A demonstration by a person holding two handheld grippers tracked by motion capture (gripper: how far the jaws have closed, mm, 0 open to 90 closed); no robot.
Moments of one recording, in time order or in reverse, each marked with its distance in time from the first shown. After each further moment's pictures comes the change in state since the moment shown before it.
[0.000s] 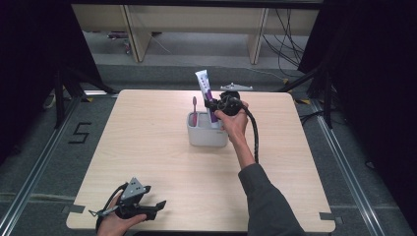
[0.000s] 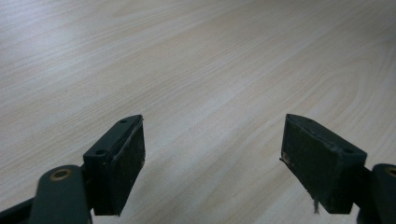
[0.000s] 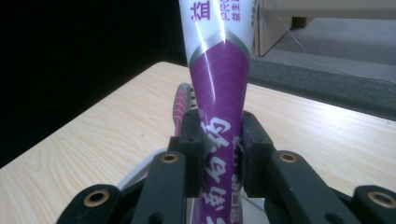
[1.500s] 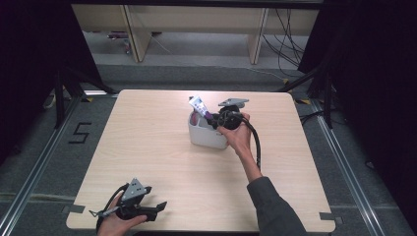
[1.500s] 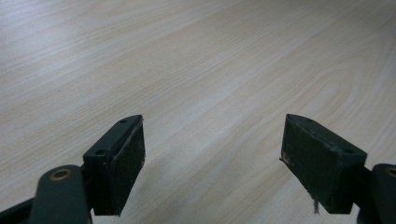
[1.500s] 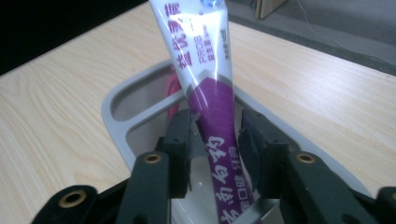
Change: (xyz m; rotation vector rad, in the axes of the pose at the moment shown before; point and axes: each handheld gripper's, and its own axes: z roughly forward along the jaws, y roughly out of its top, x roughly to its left) left arm -0.003 0.000 0.000 -0.004 -0.011 0.002; right arm 0.007 -0.036 -0.011 0.143 -0.036 -0.085
